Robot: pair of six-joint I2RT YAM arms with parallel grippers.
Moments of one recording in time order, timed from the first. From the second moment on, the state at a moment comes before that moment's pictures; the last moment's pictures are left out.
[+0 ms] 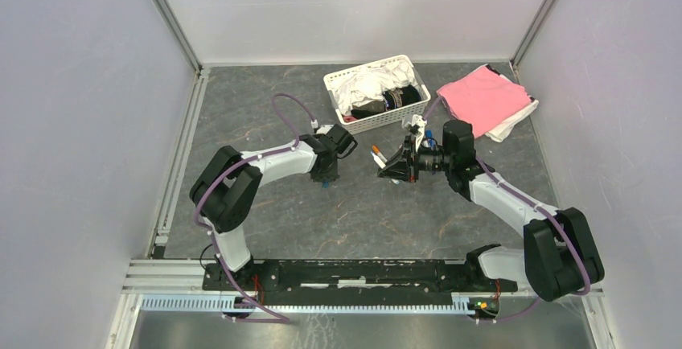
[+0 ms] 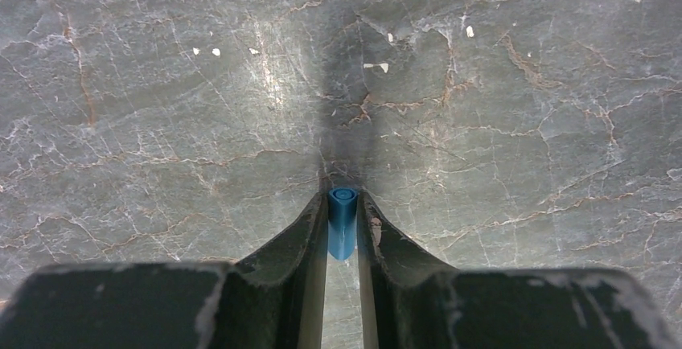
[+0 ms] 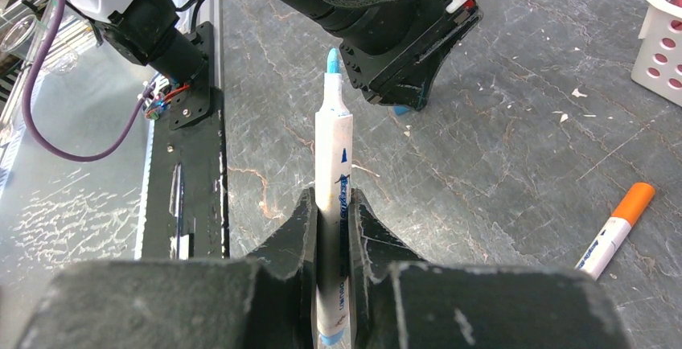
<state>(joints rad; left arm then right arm) -0.72 1.81 1.13 -0.57 -0.31 -0.69 0.33 1.26 0.61 0.28 -1.06 0.05</state>
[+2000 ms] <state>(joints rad) -0.79 1.14 0.31 0.56 -0.25 -1.17 0.64 1.47 0.37 0.79 -0.77 0.52</state>
